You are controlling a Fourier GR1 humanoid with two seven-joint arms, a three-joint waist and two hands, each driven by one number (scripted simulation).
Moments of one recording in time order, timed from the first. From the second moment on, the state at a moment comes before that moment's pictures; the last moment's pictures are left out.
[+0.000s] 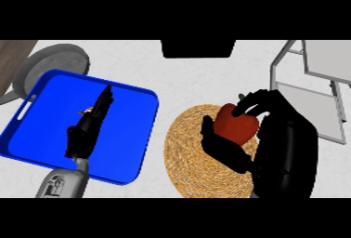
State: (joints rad) left arm -0.16 0.13 -0.07 -1.42 -0.09 0.03 0.00; right arm -0.40 -0.01 0.46 -2.06 1.29 -0.05 1.14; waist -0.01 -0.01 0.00
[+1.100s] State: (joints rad) left arm -0.19 0.12 -0.06 -1.42 -0.10 0.03 0.02; right arm -0.83 -0.13 -0.10 -2.05 1.36 0.30 1.00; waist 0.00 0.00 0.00
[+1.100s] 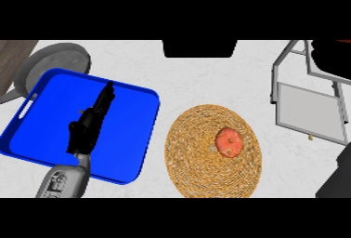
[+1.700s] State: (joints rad) left arm -0.21 0.11 -0.05 -1.44 -0.11 0.02 0.05; right arm -0.89 -0.31 -0.22 -1.83 1.33 0.26 0.87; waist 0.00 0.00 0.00
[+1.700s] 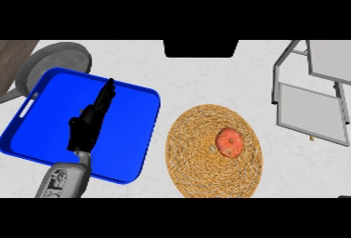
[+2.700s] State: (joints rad) left arm -0.16 0.10 -0.05 -1.46 -0.12 -0.01 0.02; right arm -0.80 -0.39 -0.38 -1.45 1.12 -0.29 0.55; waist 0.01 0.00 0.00
